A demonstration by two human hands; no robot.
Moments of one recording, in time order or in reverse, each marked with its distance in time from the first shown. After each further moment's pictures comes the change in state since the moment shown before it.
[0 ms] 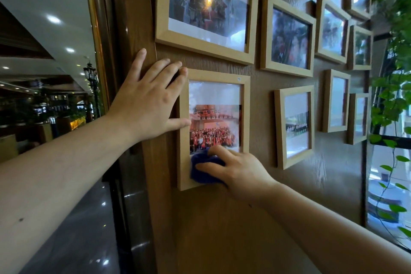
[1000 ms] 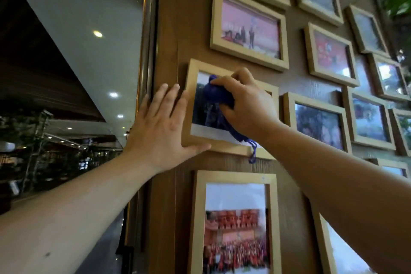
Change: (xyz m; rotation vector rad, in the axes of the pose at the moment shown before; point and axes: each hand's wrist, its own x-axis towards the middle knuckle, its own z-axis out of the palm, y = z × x) left_hand 0.082 -0.060 -0.034 -0.088 0.202 -0.324; right_hand 0.201 0.121 -0.170 0.011 0.613 0.202
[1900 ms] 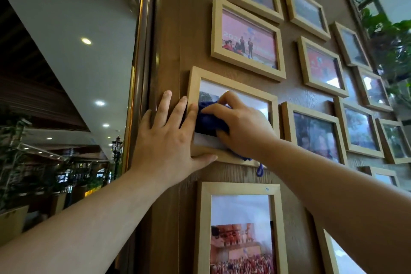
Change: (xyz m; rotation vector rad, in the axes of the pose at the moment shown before) left_hand 0.001 0.003 0.014 0.013 0.039 -0.009; right_hand -0.009 -0.009 0.012 -0.129 -0.209 -0.139
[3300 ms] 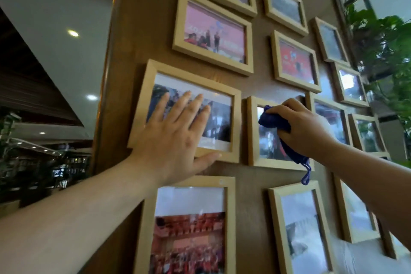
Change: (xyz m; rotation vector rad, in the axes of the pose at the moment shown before) left_hand 0.017 0.090 -0.010 0.049 0.050 0.283; right_hand -0.115 0.173 -0.033 -0.107 0.048 0.262
